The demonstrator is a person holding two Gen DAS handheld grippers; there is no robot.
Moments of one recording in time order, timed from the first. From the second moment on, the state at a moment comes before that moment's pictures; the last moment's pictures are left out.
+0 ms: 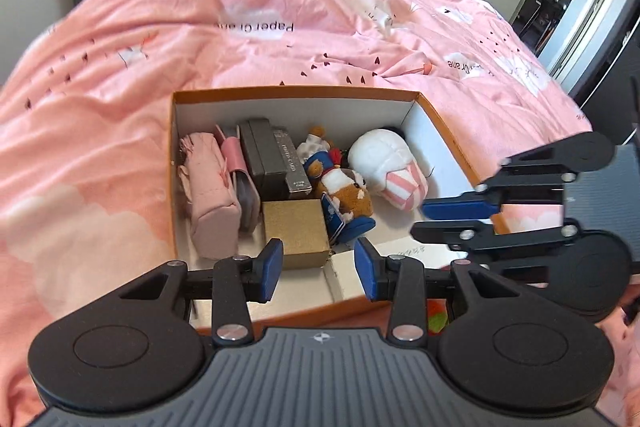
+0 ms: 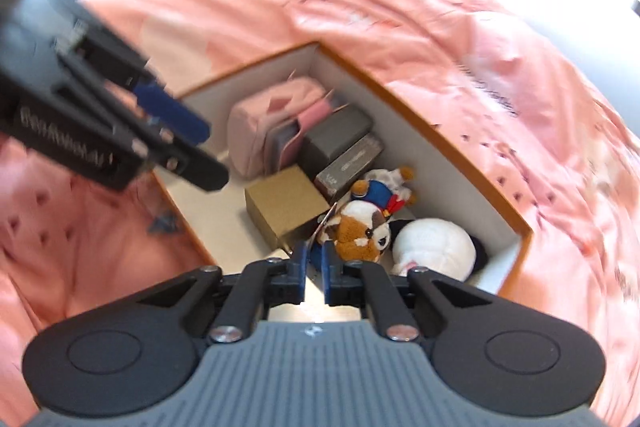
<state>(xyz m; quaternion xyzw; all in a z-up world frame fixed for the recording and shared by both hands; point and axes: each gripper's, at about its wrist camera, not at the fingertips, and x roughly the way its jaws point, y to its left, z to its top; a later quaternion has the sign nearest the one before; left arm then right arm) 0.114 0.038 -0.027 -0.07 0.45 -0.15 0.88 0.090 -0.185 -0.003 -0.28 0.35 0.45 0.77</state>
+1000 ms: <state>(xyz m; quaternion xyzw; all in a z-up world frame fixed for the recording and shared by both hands) 0.072 0.006 -0.143 -0.11 0.58 -0.15 0.80 0.061 -0.221 -0.098 -0.06 0.45 0.22 0.86</state>
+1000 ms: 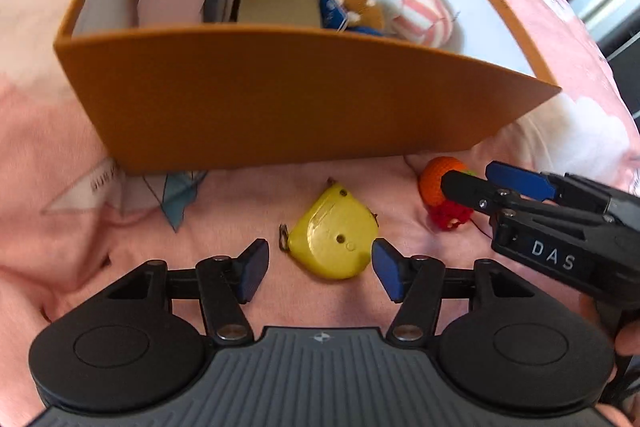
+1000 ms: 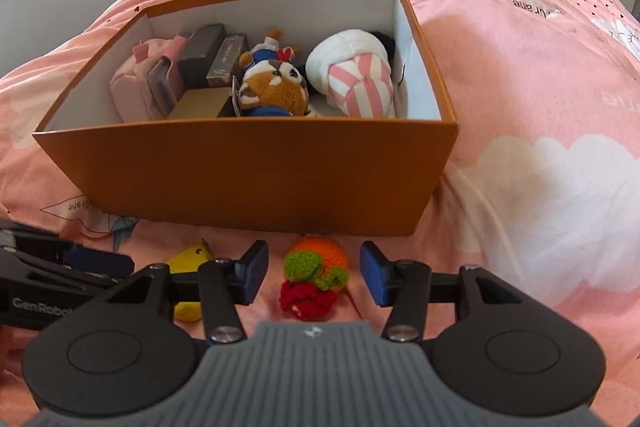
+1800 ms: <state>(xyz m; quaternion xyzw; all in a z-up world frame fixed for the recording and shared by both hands) 0.092 0.001 -0.168 -0.20 0.63 -0.06 0.75 0.065 -0.231 -0.125 -0.04 0.48 0.21 0.85</state>
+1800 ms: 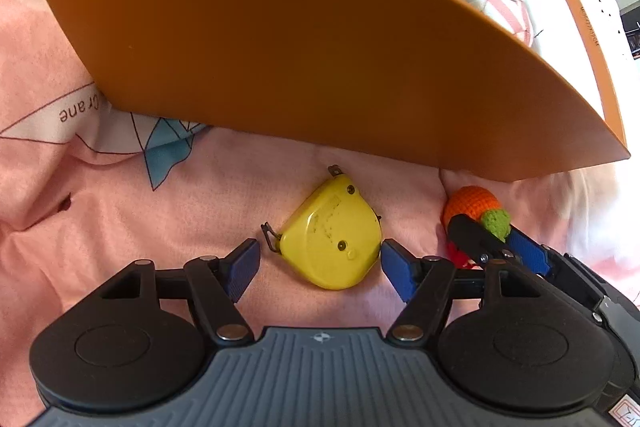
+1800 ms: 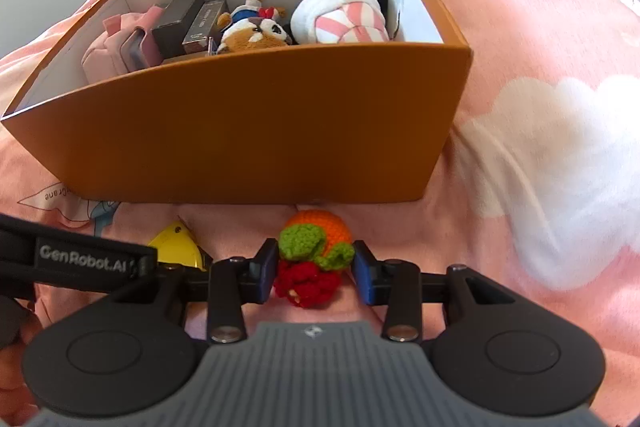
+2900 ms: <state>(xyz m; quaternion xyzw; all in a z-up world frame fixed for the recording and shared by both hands) 0.071 0.067 -0.150 -0.20 0.65 -0.13 0.72 0.042 -0.214 -0.113 -0.08 0.47 0.28 0.84</state>
